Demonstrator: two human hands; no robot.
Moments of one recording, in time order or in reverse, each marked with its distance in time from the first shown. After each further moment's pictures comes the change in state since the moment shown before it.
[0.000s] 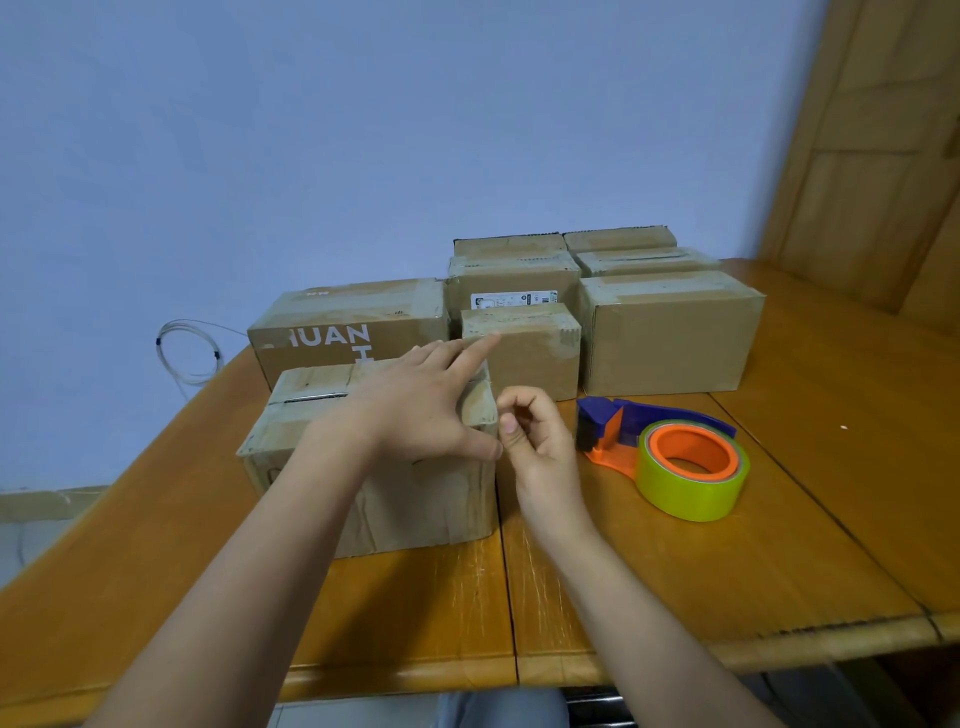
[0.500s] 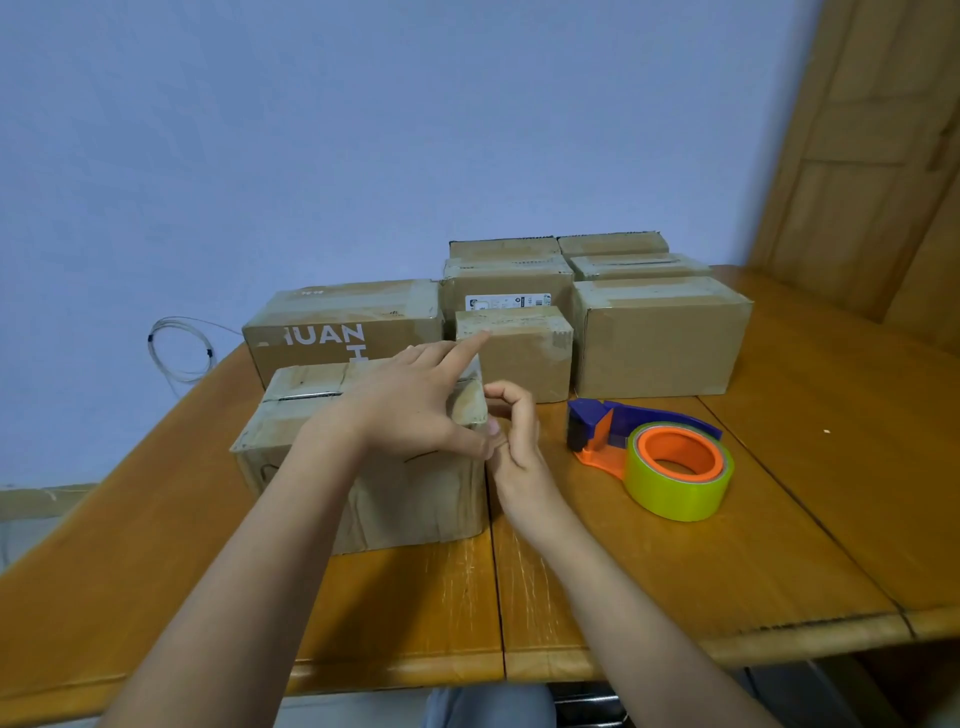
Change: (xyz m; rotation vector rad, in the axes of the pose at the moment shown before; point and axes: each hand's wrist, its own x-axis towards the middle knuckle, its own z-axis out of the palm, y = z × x) left_hand 0.000 -0.008 0.006 -0.159 0.009 0.009; right_hand -0.004 0.009 0.000 -0.283 -0.107 0.112
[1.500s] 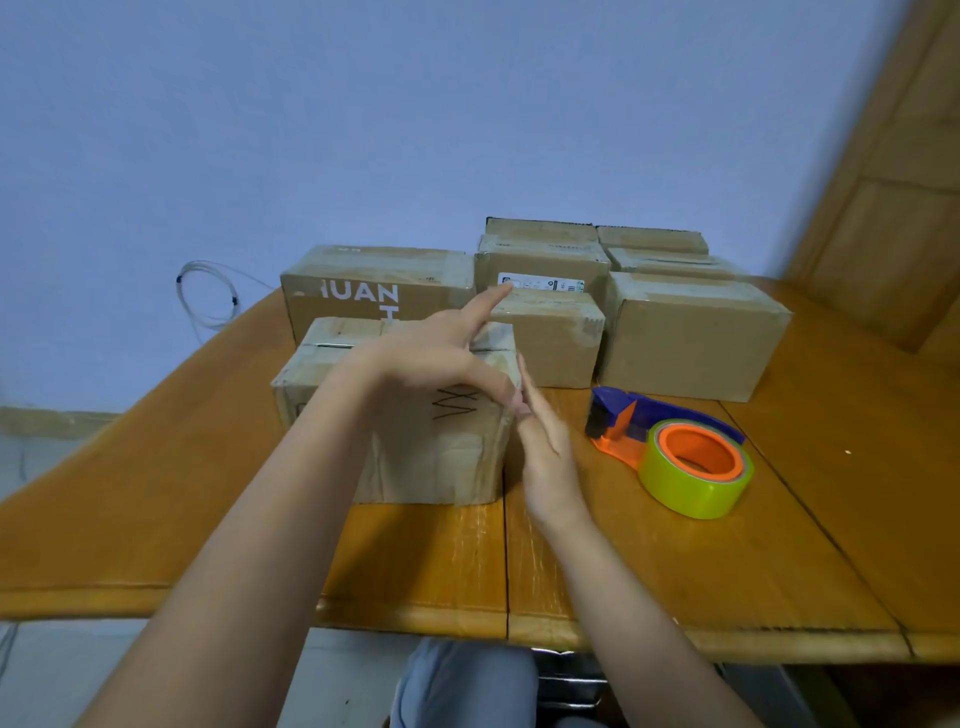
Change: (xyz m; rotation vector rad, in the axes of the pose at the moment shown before) left_hand -0.001 -0.005 -0.009 -0.549 -0.036 -0.037; right_hand -0.008 -0.007 0.000 0.173 -0.019 0.104
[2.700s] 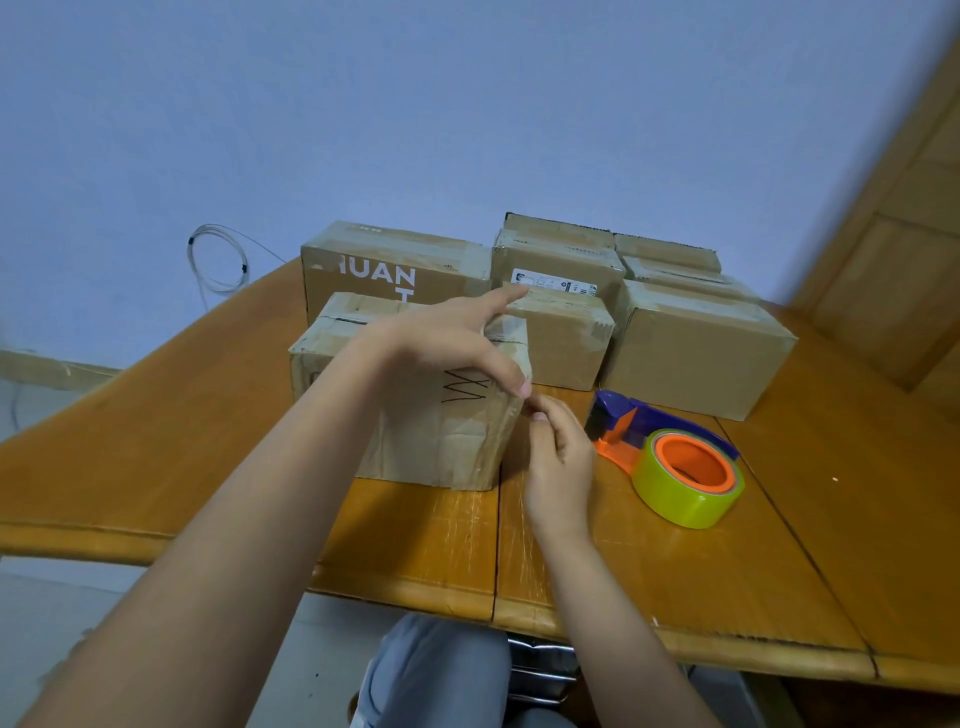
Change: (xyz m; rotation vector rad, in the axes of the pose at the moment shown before) left_hand 0.008 -0.006 -0.001 -0.081 0.023 0.011; right_hand -0.011 0.010 -0.002 -0.174 0.256 -0.113
